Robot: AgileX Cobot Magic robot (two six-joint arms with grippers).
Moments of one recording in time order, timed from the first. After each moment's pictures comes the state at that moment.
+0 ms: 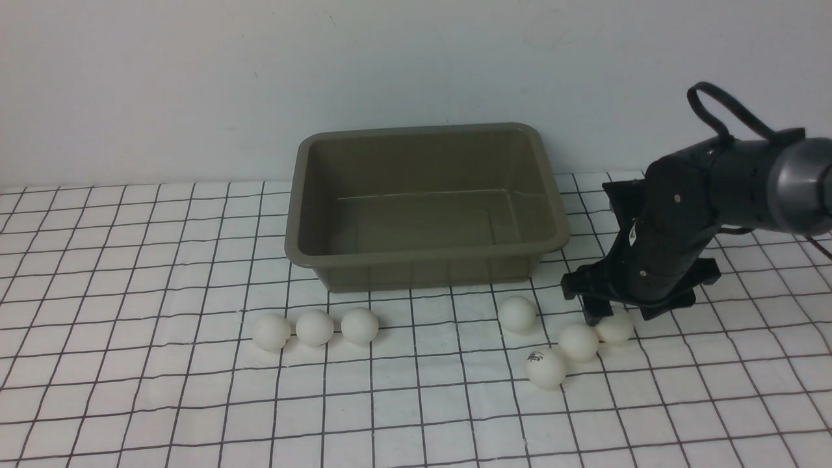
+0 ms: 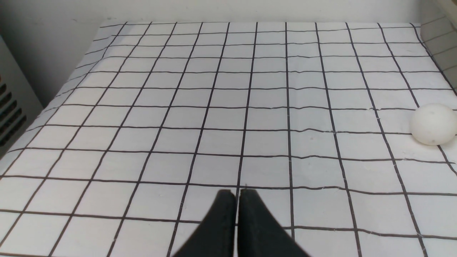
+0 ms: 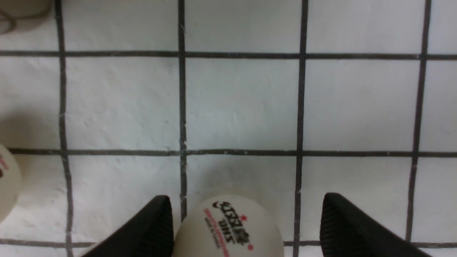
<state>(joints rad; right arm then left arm) 0.32 1.97 -1.29 -0.09 0.81 0.29 0.09 0.00 0.03 0.26 0.39 -0.28</state>
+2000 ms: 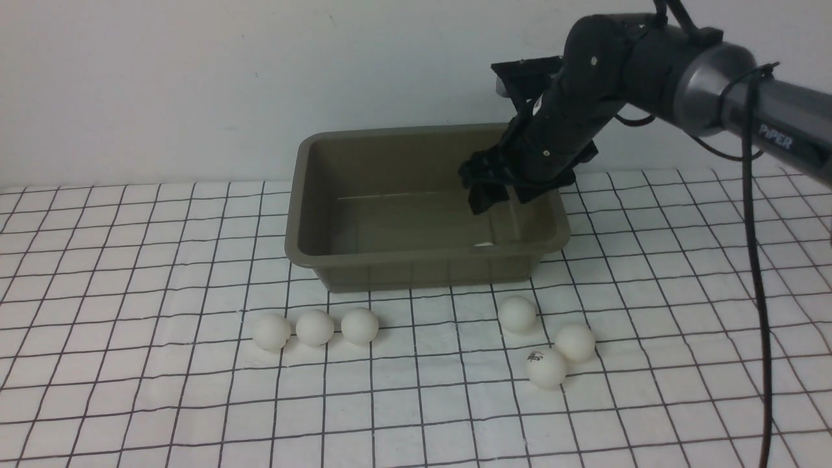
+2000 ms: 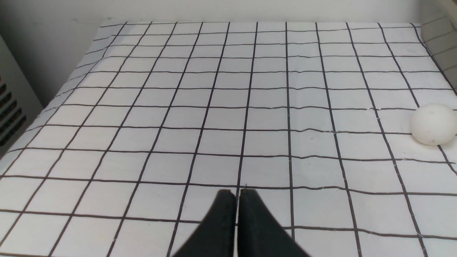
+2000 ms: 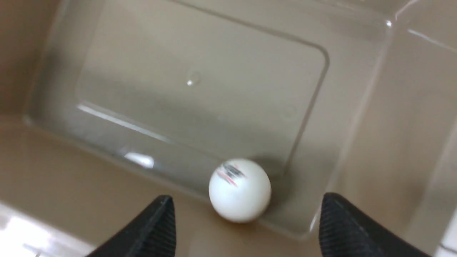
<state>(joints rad) 0.40 2.18 -2.00 0.18 1.12 -0.07 0.09 0.00 0.03 0.26 0.39 -0.28</state>
